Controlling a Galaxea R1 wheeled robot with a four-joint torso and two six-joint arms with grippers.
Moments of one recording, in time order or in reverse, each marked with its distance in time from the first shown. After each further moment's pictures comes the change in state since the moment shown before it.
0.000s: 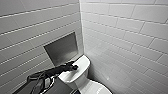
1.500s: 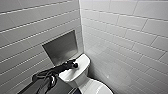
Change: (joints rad) left arm -0.020 0.111 -0.173 0.077 -0.044 0.001; right arm -0.011 0.003 -0.001 0.000 0.001 0.000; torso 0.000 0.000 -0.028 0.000
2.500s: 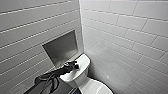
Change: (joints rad) left arm 0.039 0.037 -0.037 0.095 -0.100 -0.001; right arm -0.001 0.011 0.000 0.000 0.001 0.000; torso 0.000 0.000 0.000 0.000
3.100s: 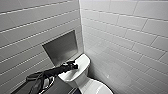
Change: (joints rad) left arm -0.017 -0.177 0.313 -0.015 0.048 -0.005; right arm 0.000 0.000 0.000 0.000 0.000 0.000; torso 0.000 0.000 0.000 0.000
